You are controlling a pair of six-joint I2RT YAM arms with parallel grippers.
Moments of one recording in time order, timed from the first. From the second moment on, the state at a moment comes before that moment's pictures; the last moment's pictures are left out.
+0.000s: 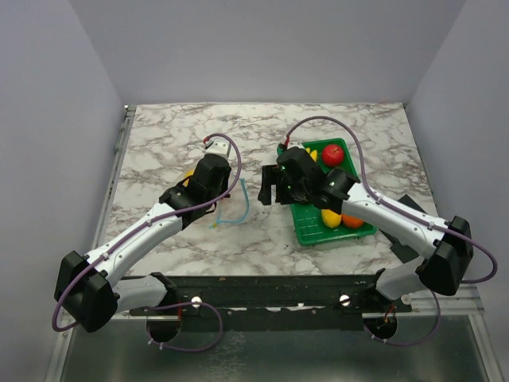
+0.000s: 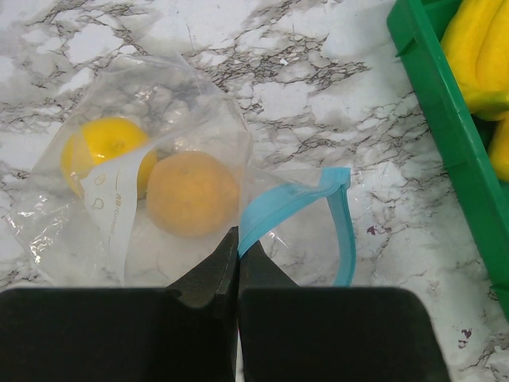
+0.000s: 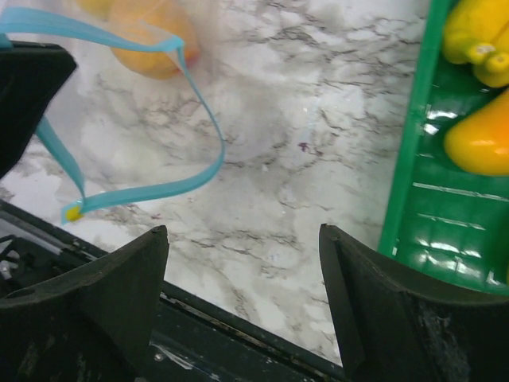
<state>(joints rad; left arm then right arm) -0.65 1.18 0.92 -0.36 -0.37 -0.30 0.88 1.45 1.27 -0.58 0.15 0.64</state>
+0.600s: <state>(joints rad) -0.65 1.18 0.92 -0.36 -0.36 -0.30 0.81 1.35 1.15 -0.93 0.41 0.66</state>
